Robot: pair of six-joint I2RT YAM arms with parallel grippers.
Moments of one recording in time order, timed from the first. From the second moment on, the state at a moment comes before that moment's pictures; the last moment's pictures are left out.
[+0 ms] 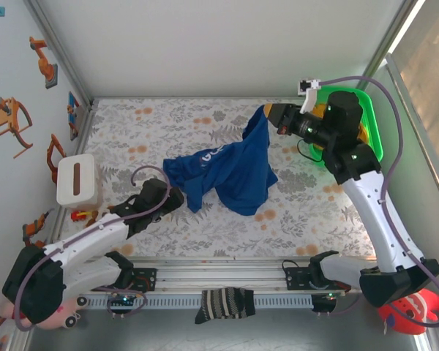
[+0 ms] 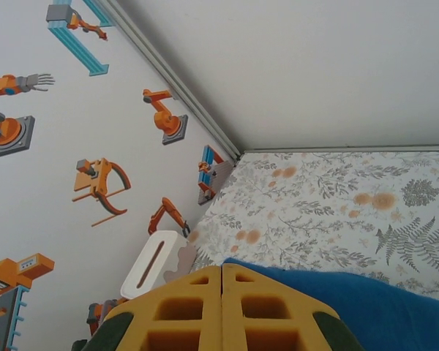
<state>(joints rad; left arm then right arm) -0.68 1.06 0.47 -0.30 -0.23 -0.97 0.33 1.18 1.40 -0.39 -0.53 0.53</state>
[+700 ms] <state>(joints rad) -0.76 1.47 0.64 -0.06 -0.22 -1.03 0.33 1.18 1.34 -0.39 -0.53 0.53</state>
